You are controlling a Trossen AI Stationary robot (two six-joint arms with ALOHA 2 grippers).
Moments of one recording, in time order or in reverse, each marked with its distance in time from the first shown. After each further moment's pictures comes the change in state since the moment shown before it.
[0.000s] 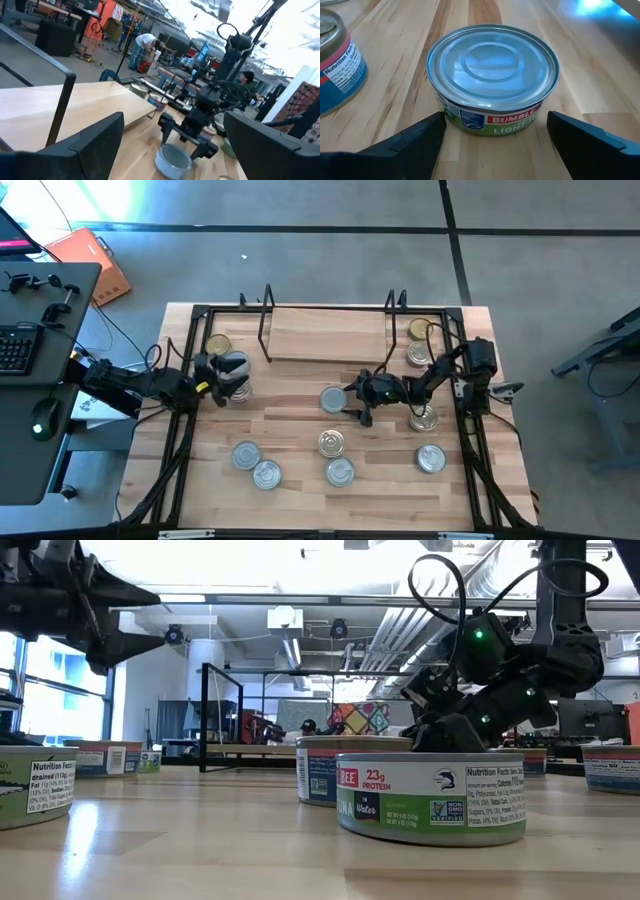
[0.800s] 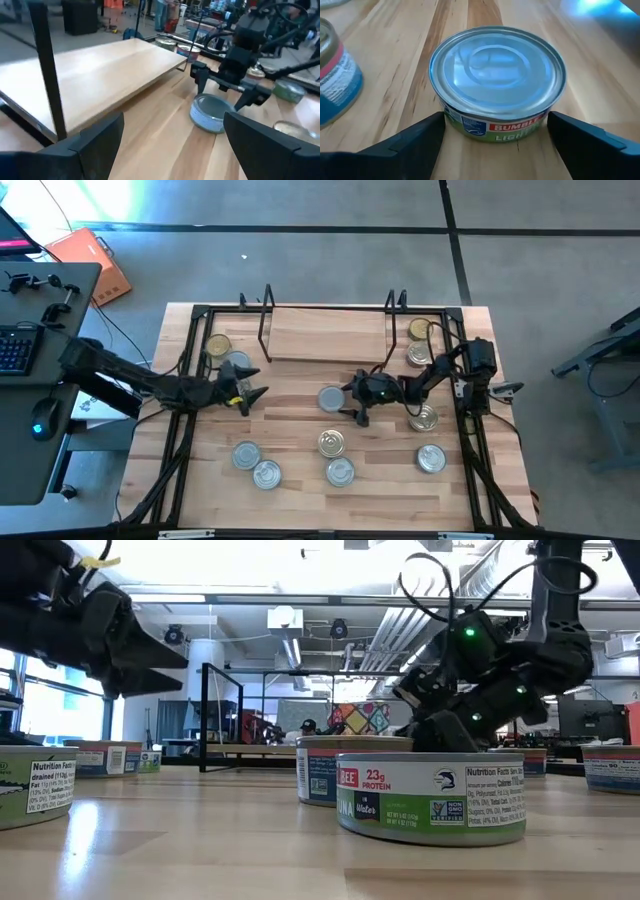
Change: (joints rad) left arm 0.002 0.737 0.000 0.384 -0.036 0.001; right arm 0.000 0.001 0.065 -0.086 -0.002 -0.001
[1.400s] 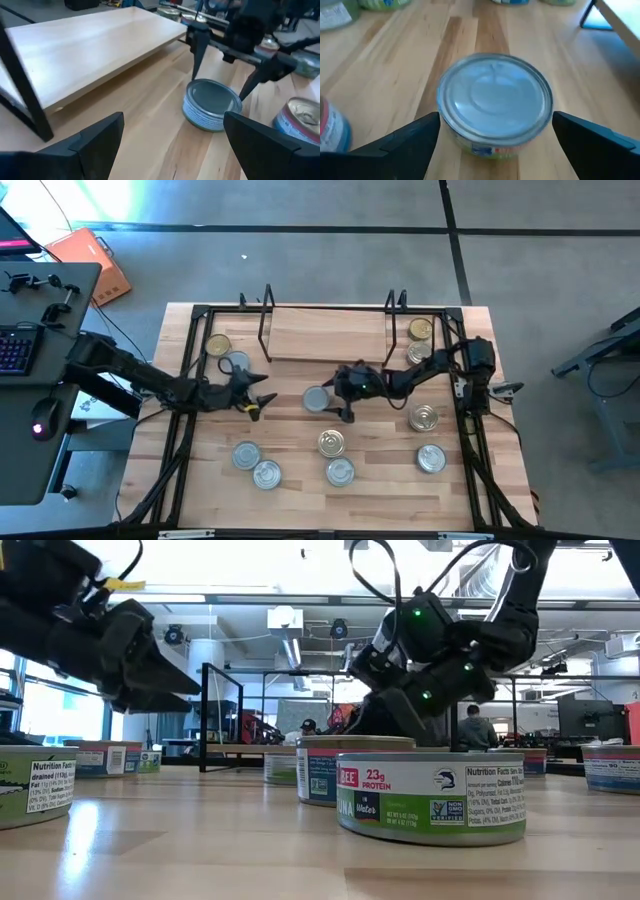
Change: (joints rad) left arm 0.000 0.332 0.089 0.070 0.027 -0.061; right arm -0.023 0.008 0.232 -0.214 -0.076 -0.076
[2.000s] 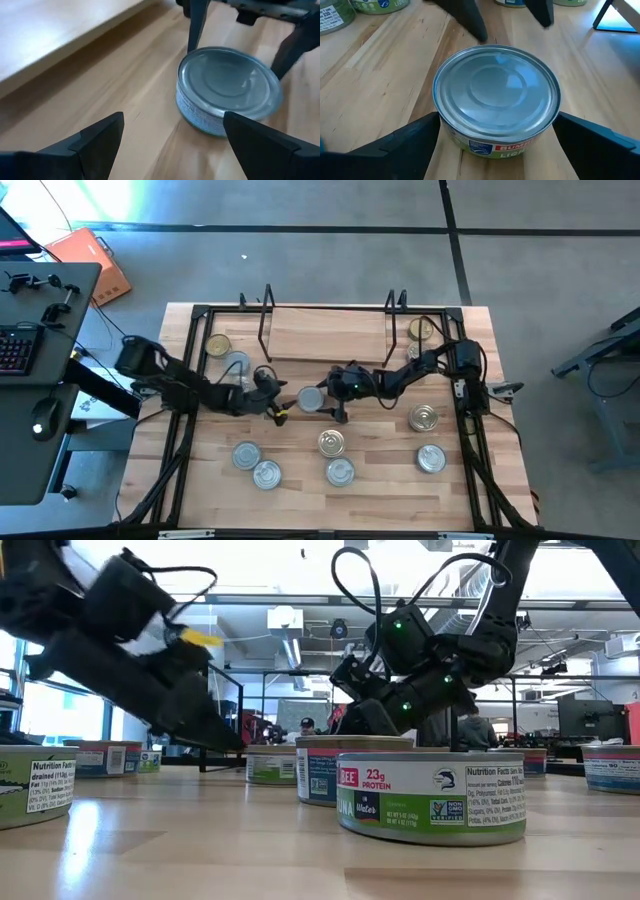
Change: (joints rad) left arm 0.079 0.556 0.247 0.098 0.062 0.037; right arm -0.002 0.101 0.081 0.018 -0.023 0.000
